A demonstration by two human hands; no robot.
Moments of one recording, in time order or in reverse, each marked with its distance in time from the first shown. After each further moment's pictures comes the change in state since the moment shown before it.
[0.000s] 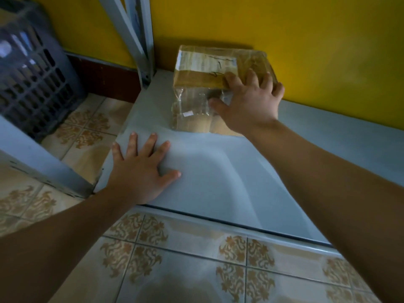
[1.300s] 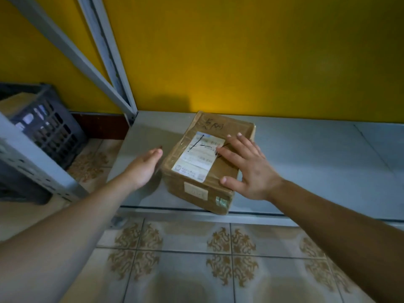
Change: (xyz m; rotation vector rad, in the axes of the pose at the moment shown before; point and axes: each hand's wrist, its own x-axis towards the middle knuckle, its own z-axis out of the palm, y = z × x) left_hand -0.017 0.062 -0.081 -0.811 -0.086 -0.147; right_hand -0.156 0.123 -0.004 0.438 -0.047 -0.390
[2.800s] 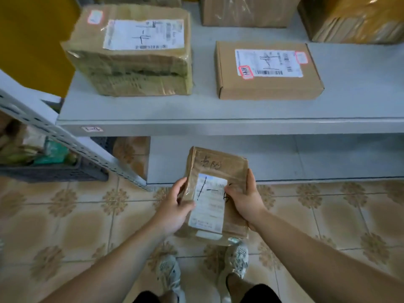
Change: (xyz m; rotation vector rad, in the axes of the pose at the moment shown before) left_hand -0.325 0.268 -0.179 -0.276 -0.394 -0.180; right_hand -0.111 -0.230 -0.321 1.067 -0.006 1.154
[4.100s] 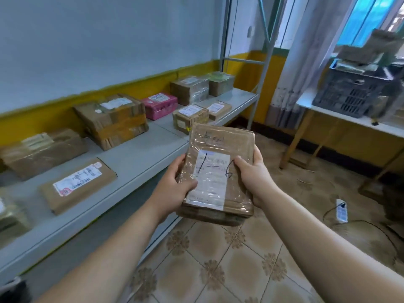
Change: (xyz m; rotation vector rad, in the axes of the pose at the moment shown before) left_hand -0.229 0.280 0.203 0.182 -0.572 0.712; right_hand -0.368 -0.034 -0.285 0.646 0.842 -0.268
